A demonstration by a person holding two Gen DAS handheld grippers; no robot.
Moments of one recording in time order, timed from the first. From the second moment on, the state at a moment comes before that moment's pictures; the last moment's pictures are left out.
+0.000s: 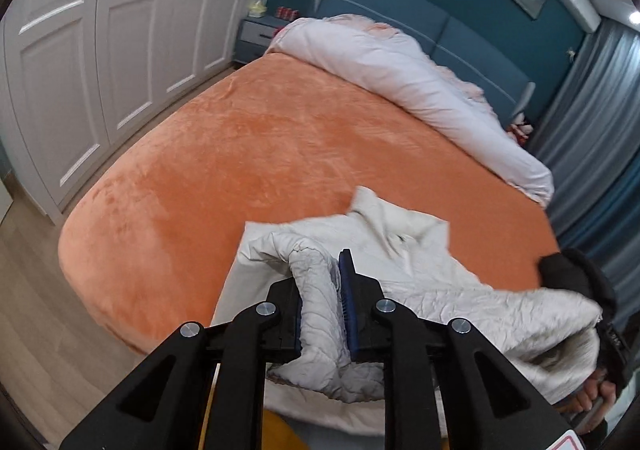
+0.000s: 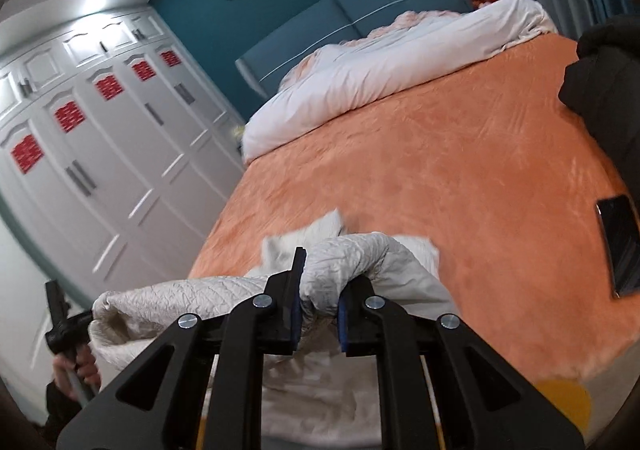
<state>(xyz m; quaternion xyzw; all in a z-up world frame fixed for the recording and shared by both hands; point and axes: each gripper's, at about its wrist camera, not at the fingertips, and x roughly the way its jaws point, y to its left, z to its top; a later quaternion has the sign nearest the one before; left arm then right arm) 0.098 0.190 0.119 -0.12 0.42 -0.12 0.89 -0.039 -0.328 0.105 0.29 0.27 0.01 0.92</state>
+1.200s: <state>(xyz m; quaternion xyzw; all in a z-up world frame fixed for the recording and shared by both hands) 0.242 0.114 -0.096 -0.05 0.43 -0.02 0.90 0.135 -0.338 -0.100 0.33 0.36 -0.12 0.87</state>
